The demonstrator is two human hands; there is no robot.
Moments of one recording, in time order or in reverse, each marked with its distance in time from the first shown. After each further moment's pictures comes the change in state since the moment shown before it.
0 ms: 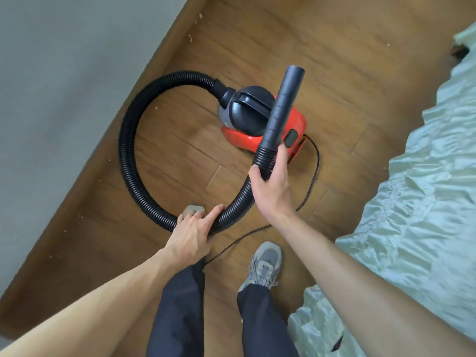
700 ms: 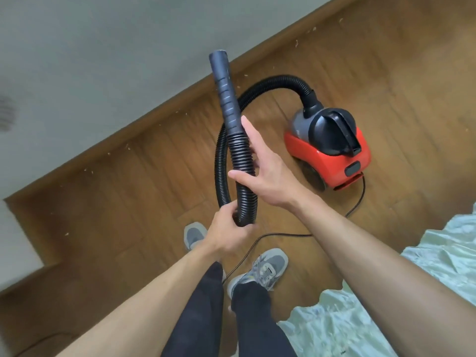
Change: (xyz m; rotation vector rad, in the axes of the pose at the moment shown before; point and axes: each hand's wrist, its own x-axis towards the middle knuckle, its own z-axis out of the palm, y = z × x) left_hand -0.084 0.020 -0.002 -1.176 0.345 -0.453; right_hand -0.048 -0.071 0.098 -0.395 -0.864 -0.484
